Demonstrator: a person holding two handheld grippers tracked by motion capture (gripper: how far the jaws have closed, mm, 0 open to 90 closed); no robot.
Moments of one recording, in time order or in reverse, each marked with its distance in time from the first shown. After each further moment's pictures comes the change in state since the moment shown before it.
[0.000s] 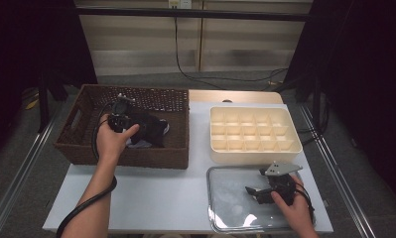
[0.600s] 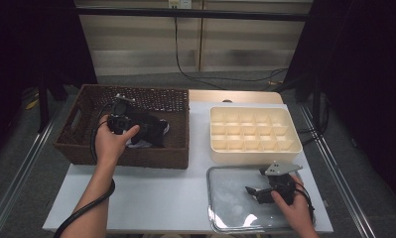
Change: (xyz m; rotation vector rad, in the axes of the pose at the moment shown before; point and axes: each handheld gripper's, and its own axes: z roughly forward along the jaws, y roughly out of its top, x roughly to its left) left arm -0.009 -0.002 -0.013 -0.035 -0.055 0.001; right arm -0.001 0.000 0.001 -0.002 0.004 -0.006
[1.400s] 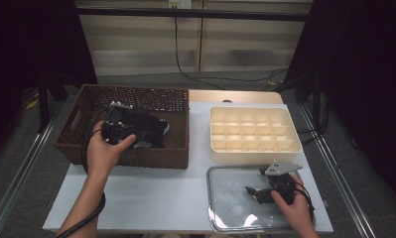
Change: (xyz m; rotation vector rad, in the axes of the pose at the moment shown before) left arm -0.019 -0.018 -0.032 -0.026 -0.042 0.080; right arm 0.000 0.000 0.000 0.001 0.002 0.004
